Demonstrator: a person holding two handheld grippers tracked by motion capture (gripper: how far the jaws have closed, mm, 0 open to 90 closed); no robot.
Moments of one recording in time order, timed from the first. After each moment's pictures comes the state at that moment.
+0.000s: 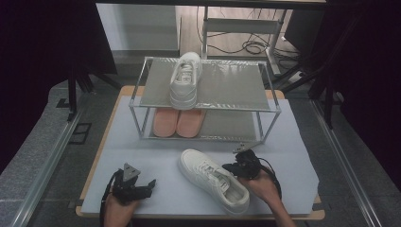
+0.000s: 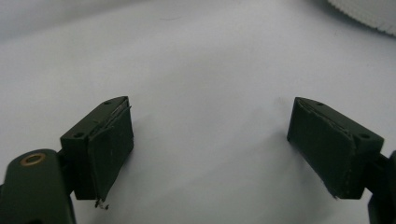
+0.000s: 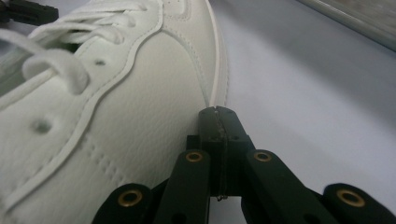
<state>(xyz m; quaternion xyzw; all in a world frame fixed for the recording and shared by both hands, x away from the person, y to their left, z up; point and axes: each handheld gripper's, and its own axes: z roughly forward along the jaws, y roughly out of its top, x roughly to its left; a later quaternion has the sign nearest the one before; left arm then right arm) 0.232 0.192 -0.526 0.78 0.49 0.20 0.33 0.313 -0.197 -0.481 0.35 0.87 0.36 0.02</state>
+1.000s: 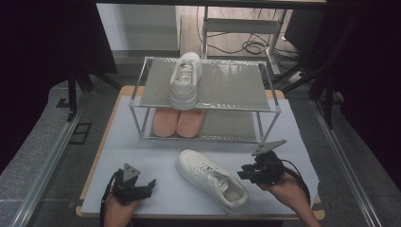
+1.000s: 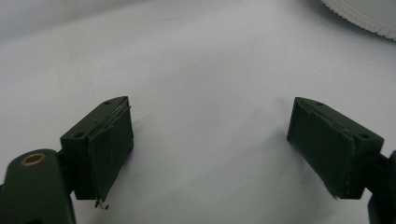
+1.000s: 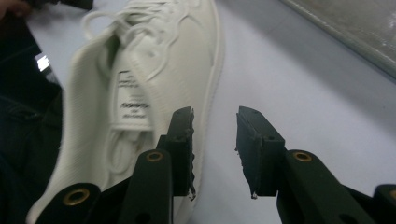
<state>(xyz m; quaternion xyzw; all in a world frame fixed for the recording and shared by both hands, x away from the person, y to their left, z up) 0.232 0.191 -0.527 0.78 0.49 0.20 0.33 0.276 -0.238 -0.419 0.33 0.88 0.33 0.03</state>
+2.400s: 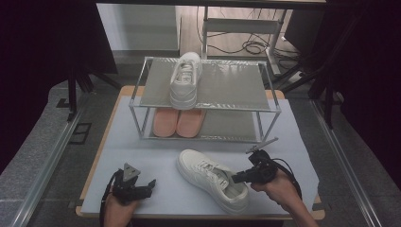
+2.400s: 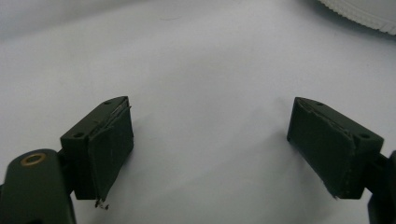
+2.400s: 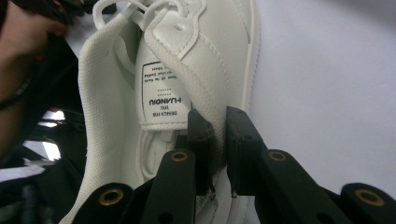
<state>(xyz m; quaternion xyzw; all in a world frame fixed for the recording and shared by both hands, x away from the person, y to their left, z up) 0.232 0.191 -0.526 0.78 0.49 0.20 0.33 0.288 -0.227 -0.437 0.40 0.85 0.32 -0.10</state>
